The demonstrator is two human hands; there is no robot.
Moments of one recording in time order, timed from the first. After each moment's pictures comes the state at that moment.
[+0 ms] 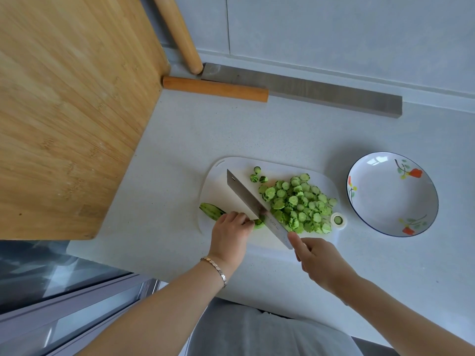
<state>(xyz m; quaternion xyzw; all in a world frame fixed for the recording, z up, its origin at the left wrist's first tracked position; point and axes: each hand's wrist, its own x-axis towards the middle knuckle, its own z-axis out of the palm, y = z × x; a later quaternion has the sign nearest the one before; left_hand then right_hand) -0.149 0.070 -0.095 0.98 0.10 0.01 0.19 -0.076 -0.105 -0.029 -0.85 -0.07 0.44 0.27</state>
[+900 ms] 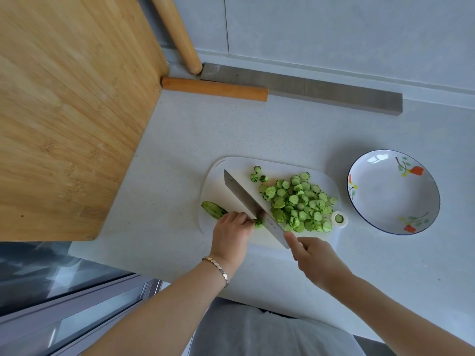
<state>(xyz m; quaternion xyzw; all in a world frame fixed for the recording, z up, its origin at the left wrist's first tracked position) -0.148 0.069 -0.091 0.98 0.10 0.02 0.20 -0.080 -0.100 -0.032 -0.85 -0.06 0.45 0.28</state>
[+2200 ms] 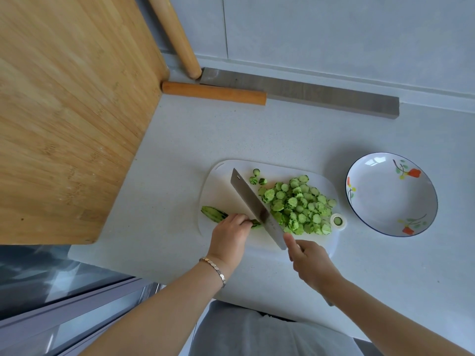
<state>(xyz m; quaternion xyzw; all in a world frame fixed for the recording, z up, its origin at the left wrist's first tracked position) -0.148 0.072 -0.090 0.97 0.10 0.05 0.22 -0.084 -0.098 -0.050 -0.84 -0.03 0.43 0.32</state>
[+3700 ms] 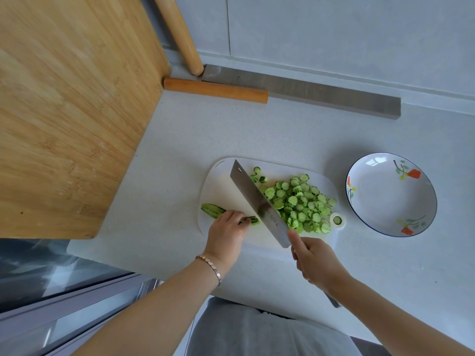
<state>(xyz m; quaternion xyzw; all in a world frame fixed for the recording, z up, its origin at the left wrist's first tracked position) -0.151 0.078 -0.085 0.98 0.06 0.07 0.18 -0.081 -0.101 -0.036 -0.83 -0.02 0.45 0.34</state>
